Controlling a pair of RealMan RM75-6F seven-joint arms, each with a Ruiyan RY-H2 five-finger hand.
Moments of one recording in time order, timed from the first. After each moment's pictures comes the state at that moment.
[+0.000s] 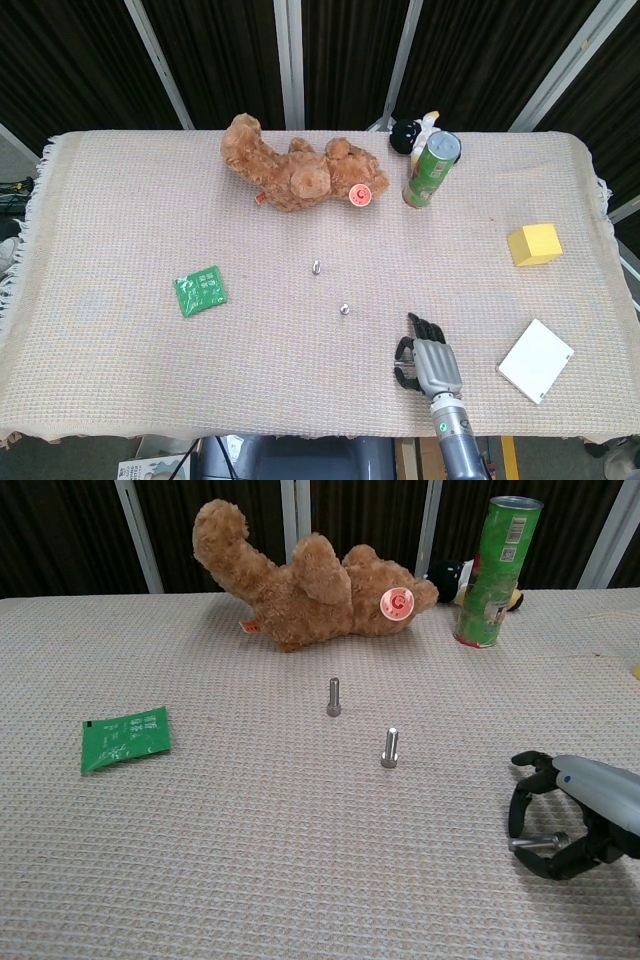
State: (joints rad) left arm 0.10 -0.83 -0.08 -1.79 1.25 1.51 -0.17; right arm 0.36 -1.66 0.05 -1.88 -0.89 1.36 -0.59
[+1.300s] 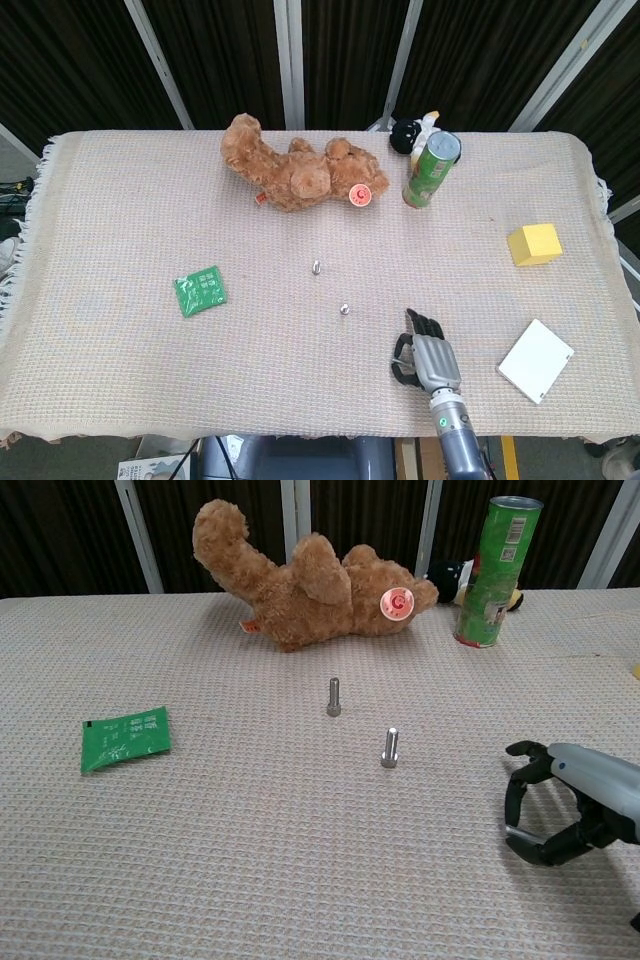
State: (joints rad) left arm 0.10 -0.83 -0.07 -1.79 1.25 1.51 -0.15; right arm 0.36 -1.64 0.09 -1.90 -0.89 1.33 -0.59
